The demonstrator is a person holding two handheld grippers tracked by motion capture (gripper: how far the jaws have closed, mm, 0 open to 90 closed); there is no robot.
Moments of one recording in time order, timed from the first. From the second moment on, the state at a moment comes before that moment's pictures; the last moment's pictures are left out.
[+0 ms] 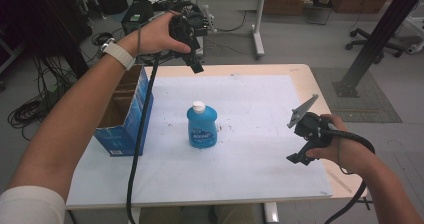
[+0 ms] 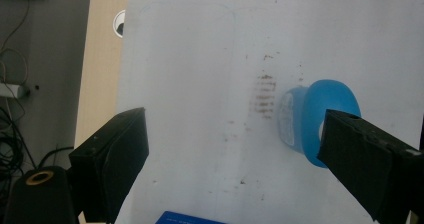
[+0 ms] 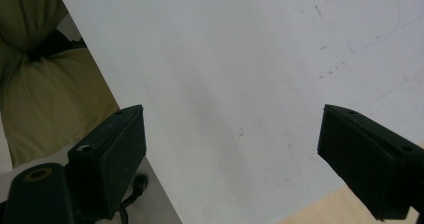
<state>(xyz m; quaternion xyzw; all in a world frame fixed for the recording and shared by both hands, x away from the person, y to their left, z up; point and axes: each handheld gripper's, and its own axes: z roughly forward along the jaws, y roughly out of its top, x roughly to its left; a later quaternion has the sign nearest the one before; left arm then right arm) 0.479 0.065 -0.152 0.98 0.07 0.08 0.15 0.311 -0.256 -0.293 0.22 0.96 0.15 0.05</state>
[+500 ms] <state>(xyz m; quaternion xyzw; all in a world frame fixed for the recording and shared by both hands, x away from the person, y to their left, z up) 0.468 0.061 -0.144 0.98 0.06 0.08 0.15 0.309 -0.258 -0.295 0.22 0.96 0.15 0.06</state>
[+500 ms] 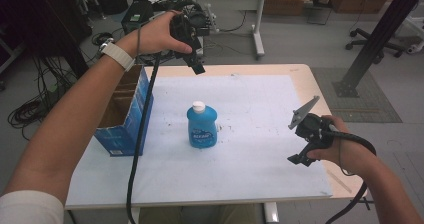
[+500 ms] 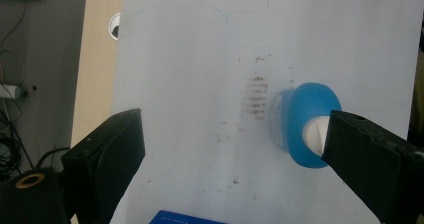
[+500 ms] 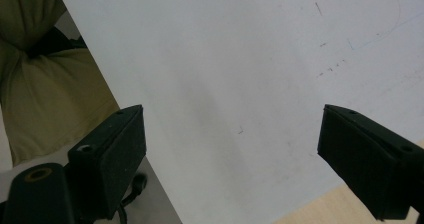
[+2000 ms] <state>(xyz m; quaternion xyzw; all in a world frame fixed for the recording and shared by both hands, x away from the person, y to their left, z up) 0.429 0.057 -0.148 0.99 0.01 0.05 0.15 0.303 -0.254 -0.295 0.21 0.96 0.15 0.06</state>
